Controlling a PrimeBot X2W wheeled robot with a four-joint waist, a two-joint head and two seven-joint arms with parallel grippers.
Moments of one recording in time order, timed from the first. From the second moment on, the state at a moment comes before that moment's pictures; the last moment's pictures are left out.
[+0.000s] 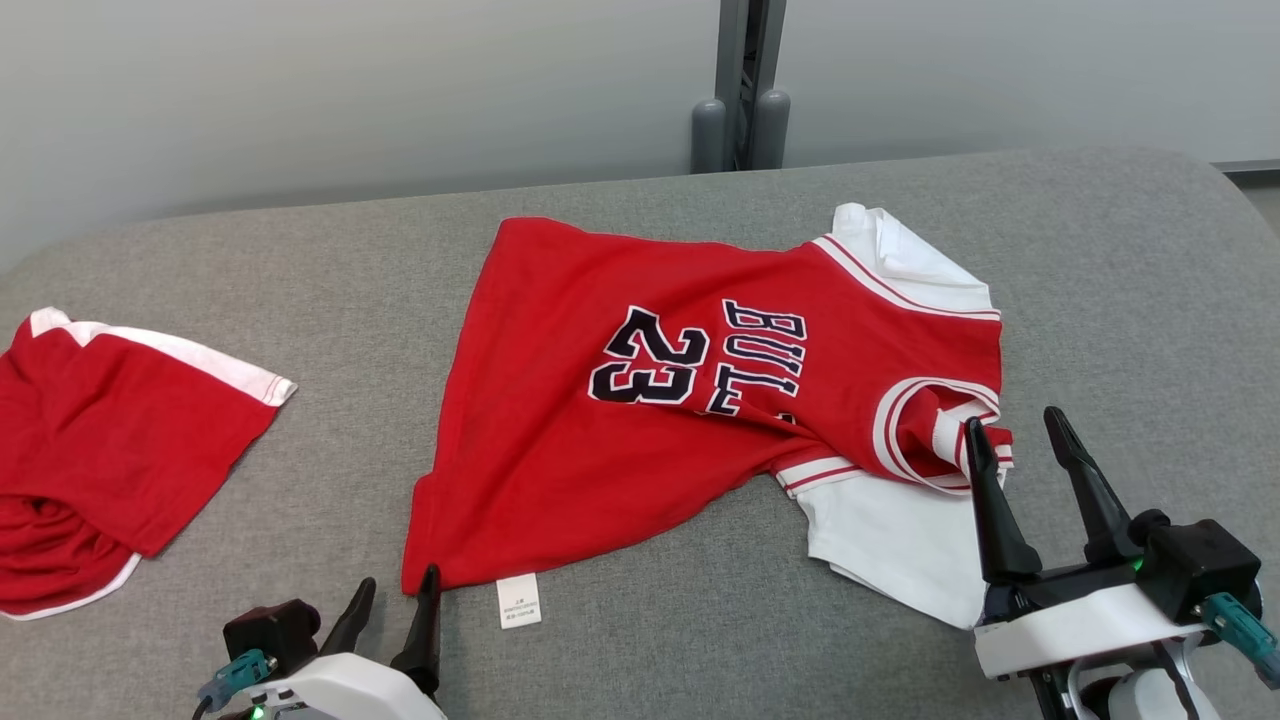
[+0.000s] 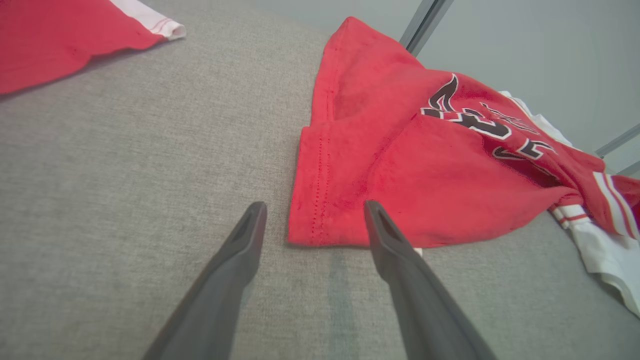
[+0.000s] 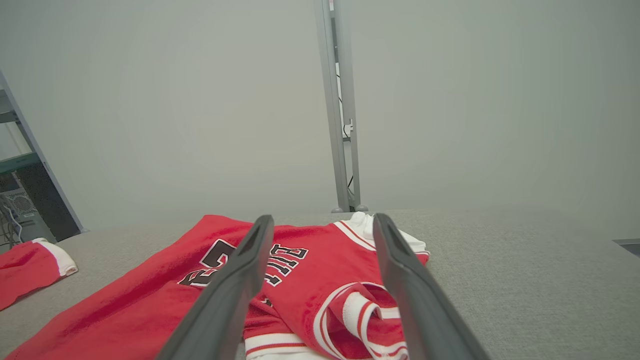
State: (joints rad) left arm -0.09 0.18 -0.36 0.44 -0.70 0.08 -0.17; right arm -0.09 -0.05 0.08 0.14 0.21 0.13 -0.26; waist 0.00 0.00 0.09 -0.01
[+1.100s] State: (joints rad) left arm -0.21 0.16 -0.34 0.61 -0.72 0.01 -0.24; right arm -0.06 -0.05 0.03 0.23 0.27 0.13 -0.25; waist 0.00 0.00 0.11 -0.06
